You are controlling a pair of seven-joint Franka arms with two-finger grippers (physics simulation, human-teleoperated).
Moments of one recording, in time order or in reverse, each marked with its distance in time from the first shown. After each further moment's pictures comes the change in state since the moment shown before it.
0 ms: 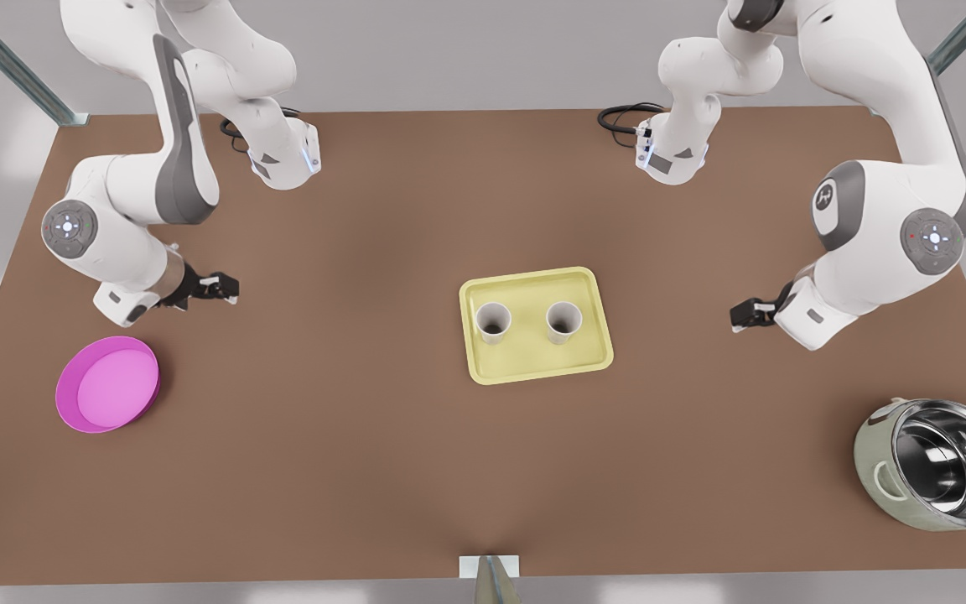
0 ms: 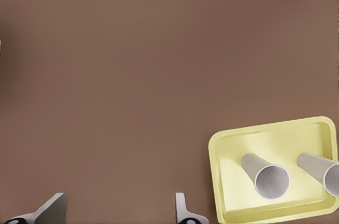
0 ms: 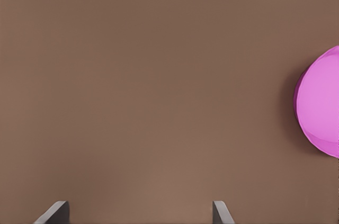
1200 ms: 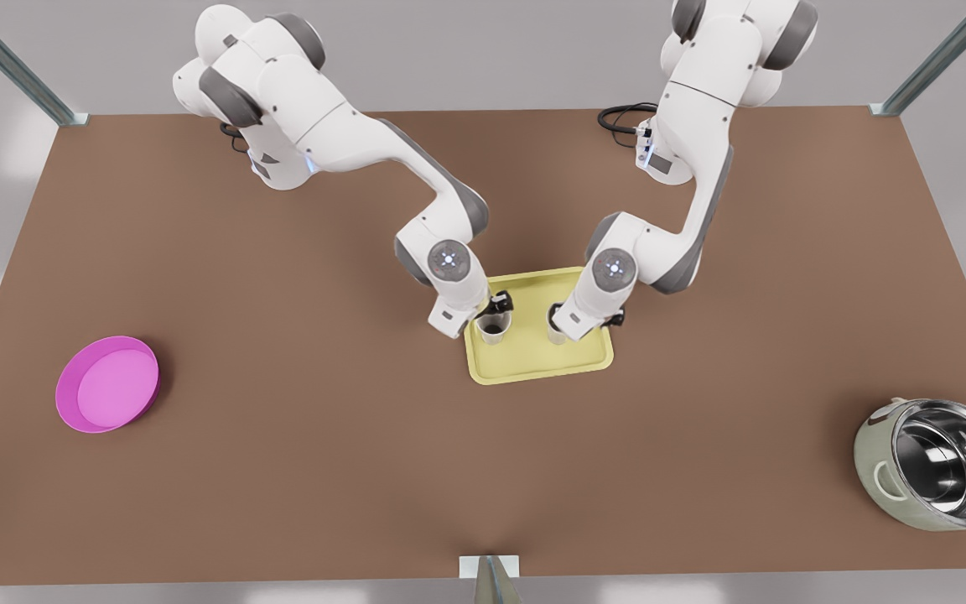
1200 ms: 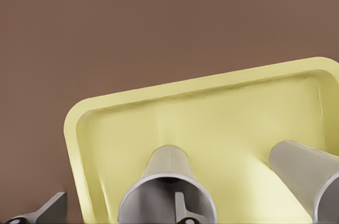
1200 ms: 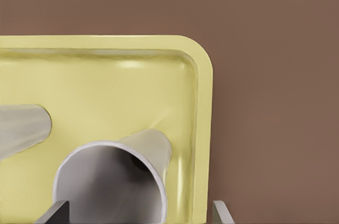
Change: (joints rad) left arm -0.437 0.153 -0.018 -0.481 0.028 0.602 -0.398; right arm 0.478 0.661 0.278 0.406 0.049 0.408 0.650
